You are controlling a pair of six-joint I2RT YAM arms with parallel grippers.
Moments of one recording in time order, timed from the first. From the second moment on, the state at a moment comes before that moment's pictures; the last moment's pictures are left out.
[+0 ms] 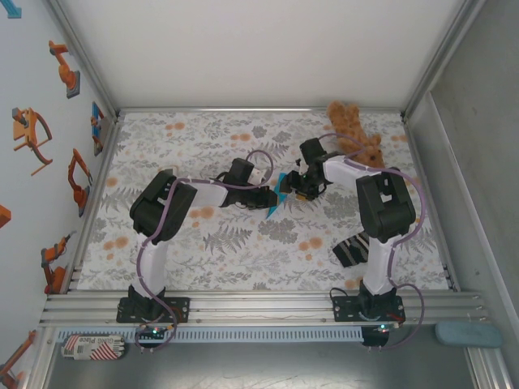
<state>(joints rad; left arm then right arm) -0.68 2.09 1.15 0.09 0.63 -0.61 0.38 1.98 1.30 -0.58 -0.39 0.52</state>
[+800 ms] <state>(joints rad) -0.65 2.12 1.12 0.18 0.73 -0.73 0.36 1.72 1.08 -0.29 -0.48 0.52</state>
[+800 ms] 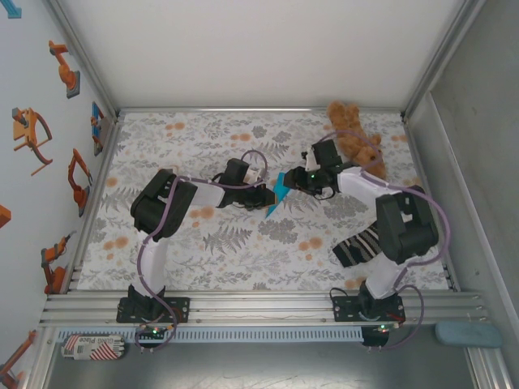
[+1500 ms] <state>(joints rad) -0.65 2.14 1.21 0.02 0.73 -0.73 0.35 1.90 1.06 -0.10 -0.65 0.64</state>
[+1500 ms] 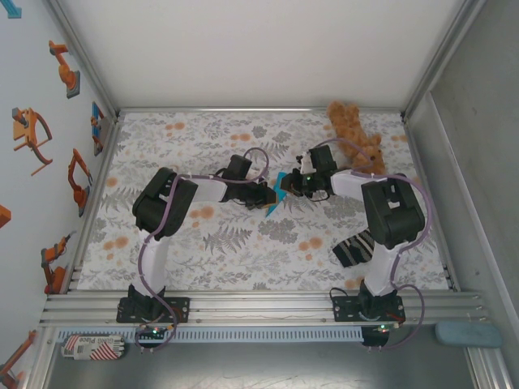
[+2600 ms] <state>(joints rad) -0.64 2.15 1.23 -0.01 0.74 -0.73 0.35 1.89 1.09 -0.16 -0.64 0.59</state>
